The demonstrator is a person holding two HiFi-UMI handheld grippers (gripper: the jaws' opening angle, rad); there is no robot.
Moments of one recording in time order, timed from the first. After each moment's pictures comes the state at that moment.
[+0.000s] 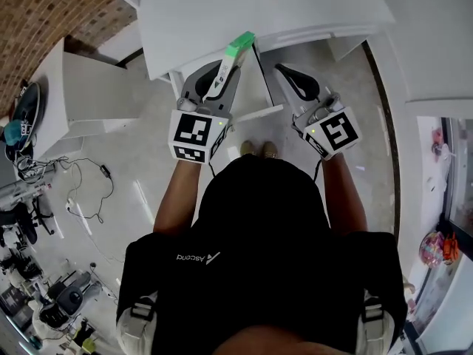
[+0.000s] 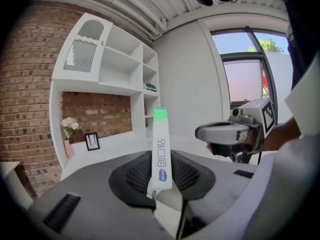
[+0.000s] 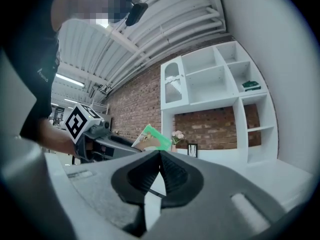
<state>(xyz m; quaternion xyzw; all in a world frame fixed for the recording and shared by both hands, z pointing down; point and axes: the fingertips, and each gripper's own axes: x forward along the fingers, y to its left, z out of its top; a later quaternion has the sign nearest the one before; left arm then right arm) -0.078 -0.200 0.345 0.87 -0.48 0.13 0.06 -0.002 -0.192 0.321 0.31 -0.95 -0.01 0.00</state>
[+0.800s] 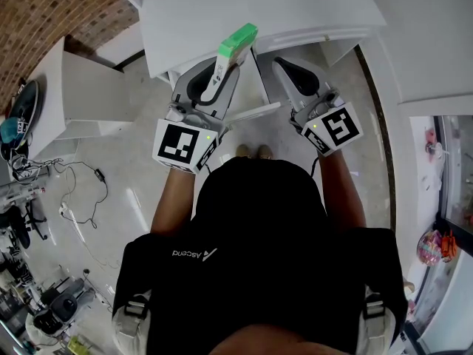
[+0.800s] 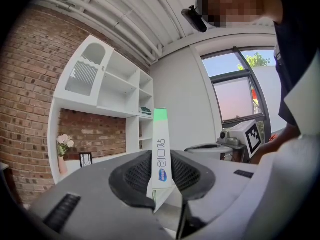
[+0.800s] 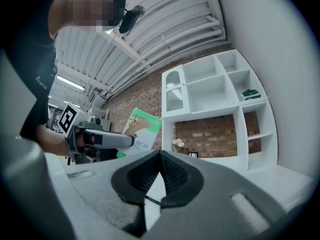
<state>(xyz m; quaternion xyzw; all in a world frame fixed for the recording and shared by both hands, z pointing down) -0.076 -0.154 0.264 0.89 -0.46 0.02 -0.01 -0.005 -0.169 0.286 0.32 -0.95 -0.02 -0.03</state>
